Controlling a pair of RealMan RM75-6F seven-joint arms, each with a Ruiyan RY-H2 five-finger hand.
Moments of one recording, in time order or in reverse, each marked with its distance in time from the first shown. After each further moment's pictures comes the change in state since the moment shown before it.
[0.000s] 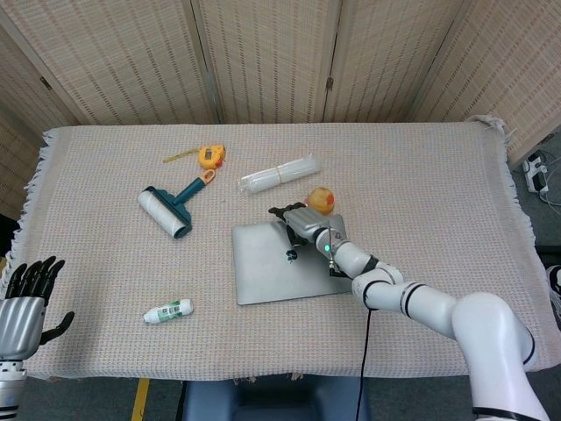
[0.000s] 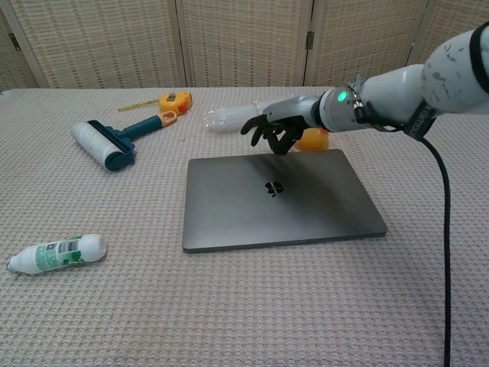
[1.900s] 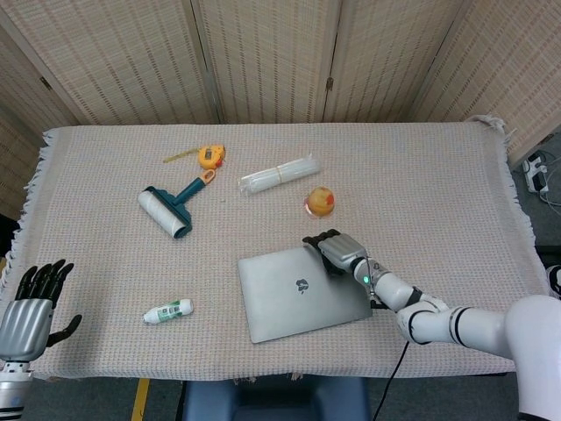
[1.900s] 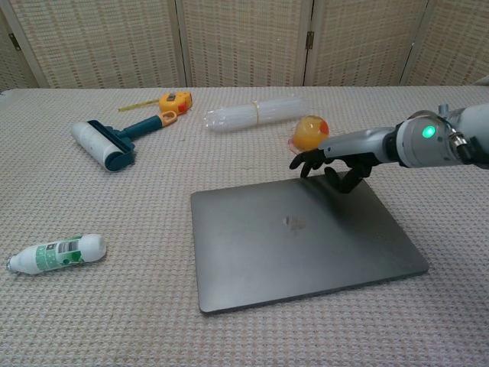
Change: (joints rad) left arm -0.005 -0.020 0.015 0.016 0.024 -0.011 -0.025; right arm -0.139 0.241 -0.221 -0.421 0.024 0.222 -0.110
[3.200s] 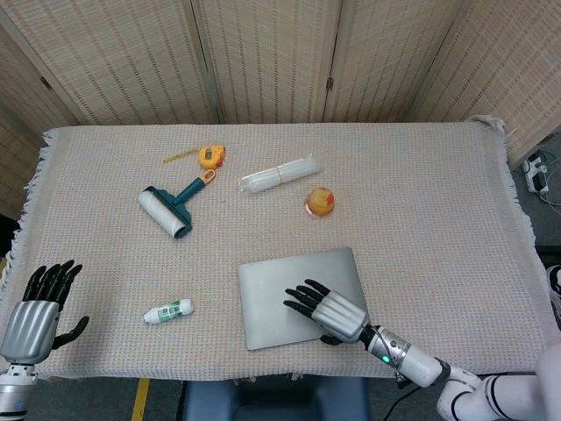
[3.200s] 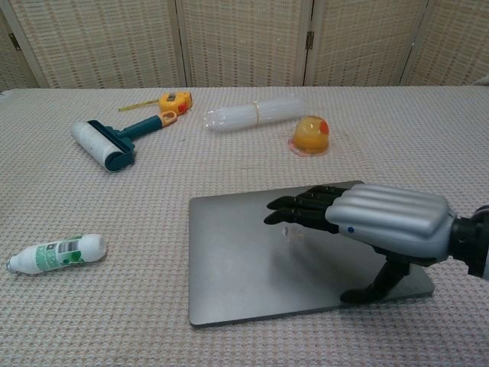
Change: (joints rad) left arm 0.001 0.012 0.015 -0.032 0.052 0.021 -0.006; right arm -0.352 -0.060 -0.161 -0.128 -0.758 0.523 -0.013
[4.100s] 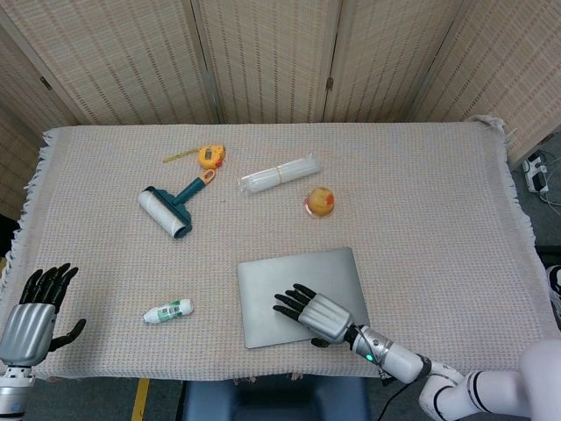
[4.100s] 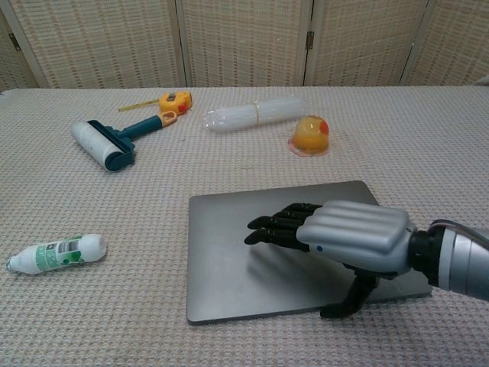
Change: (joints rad) left arm 0.009 -0.017 0.005 0.045 -0.010 -0.002 -0.045; right arm 0.019 -0.068 0.064 0.025 0.036 -0.125 -0.081
